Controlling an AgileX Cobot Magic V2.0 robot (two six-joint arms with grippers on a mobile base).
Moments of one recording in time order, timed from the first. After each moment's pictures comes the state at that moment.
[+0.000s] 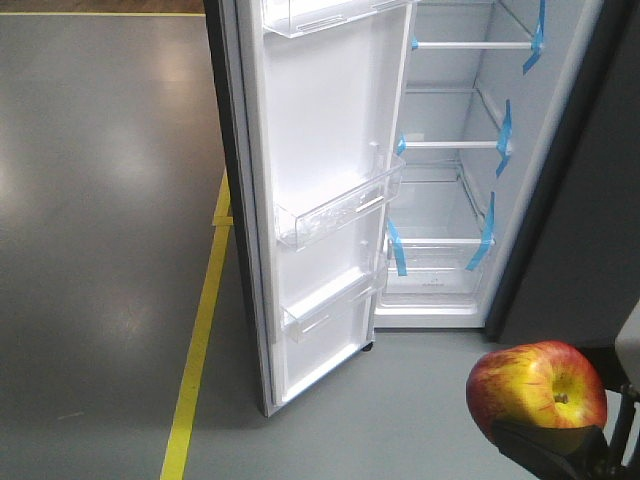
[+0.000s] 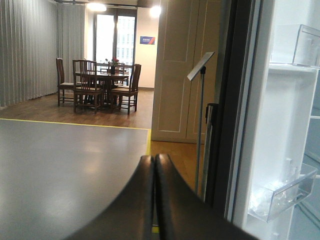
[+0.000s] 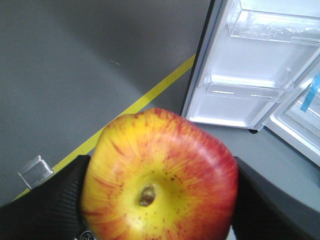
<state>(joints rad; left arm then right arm) 0.04 -0.01 0.02 -0.06 -0.07 -0.09 0.64 0.70 -0.78 0.05 0.86 -0.12</state>
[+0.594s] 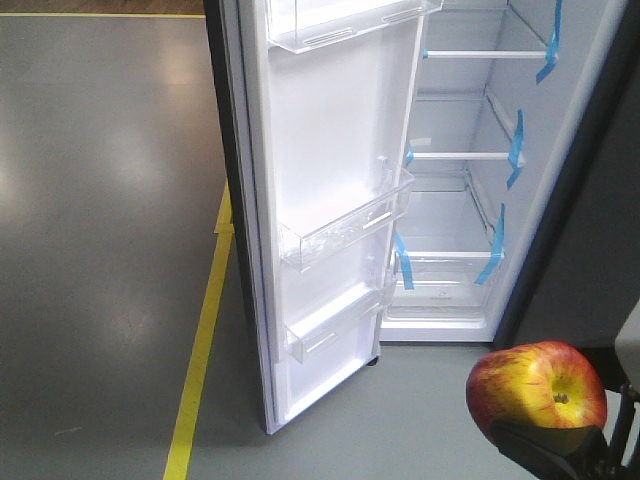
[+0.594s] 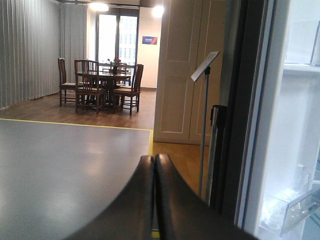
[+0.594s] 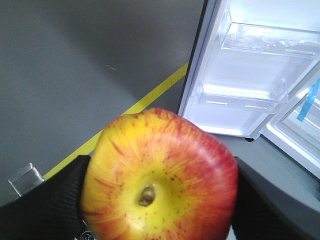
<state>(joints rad) 0.04 -0.01 0.02 -0.06 -0.07 -0.09 0.64 0.70 -0.78 0.05 0.86 -0.12</state>
